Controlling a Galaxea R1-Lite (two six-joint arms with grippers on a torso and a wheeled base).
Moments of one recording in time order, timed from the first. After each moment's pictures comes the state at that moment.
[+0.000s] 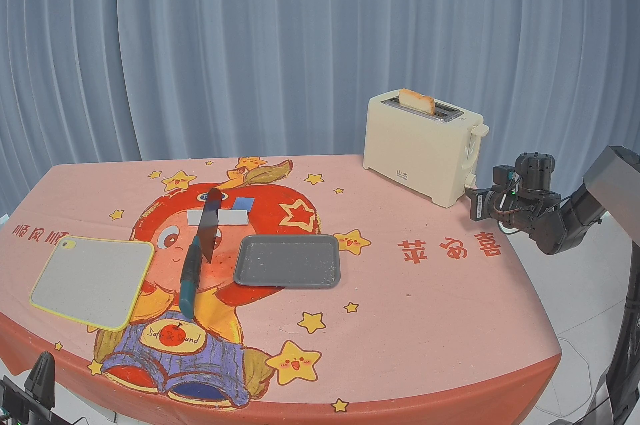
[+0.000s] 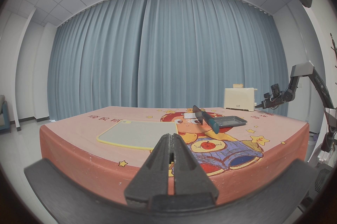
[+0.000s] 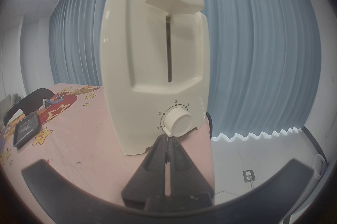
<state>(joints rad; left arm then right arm) 0.01 0.02 -0.02 0.00 0.01 -0.01 0.11 2.25 -1.06 -0.80 0.14 -0.03</state>
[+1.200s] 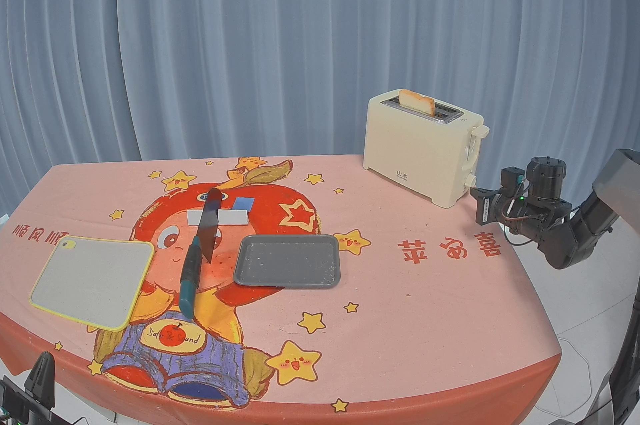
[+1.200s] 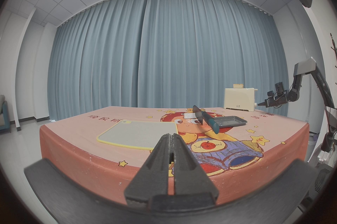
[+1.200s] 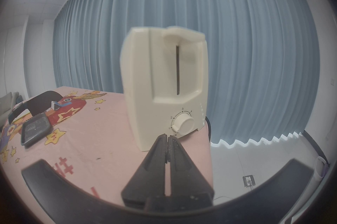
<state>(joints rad) 0.01 0.02 -0.02 0.00 0.01 -0.01 0.12 2.18 -0.90 -0.96 0.14 -0.03</state>
